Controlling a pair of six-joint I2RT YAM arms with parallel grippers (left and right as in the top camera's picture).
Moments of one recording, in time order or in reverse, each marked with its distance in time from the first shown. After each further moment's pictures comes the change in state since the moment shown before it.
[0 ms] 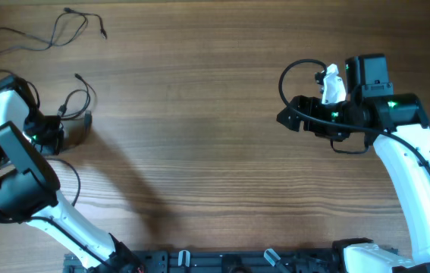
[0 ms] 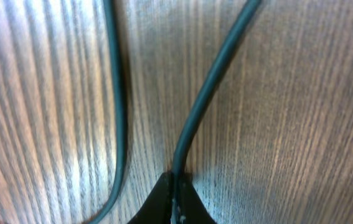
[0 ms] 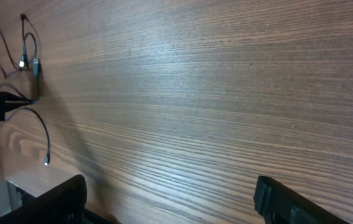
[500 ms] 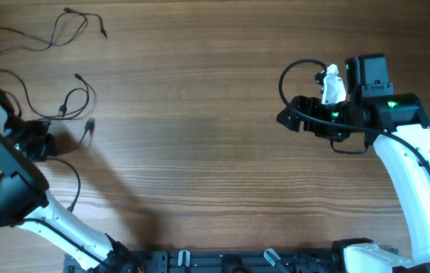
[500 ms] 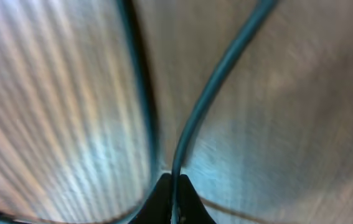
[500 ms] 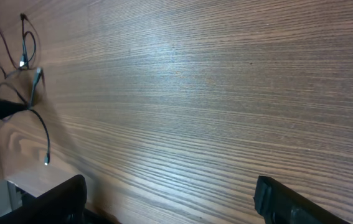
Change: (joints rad) left arm 0.126 0.027 0.063 -0.105 0.149 0.212; right arm 0.000 0.000 0.000 0.000 0.000 0.000
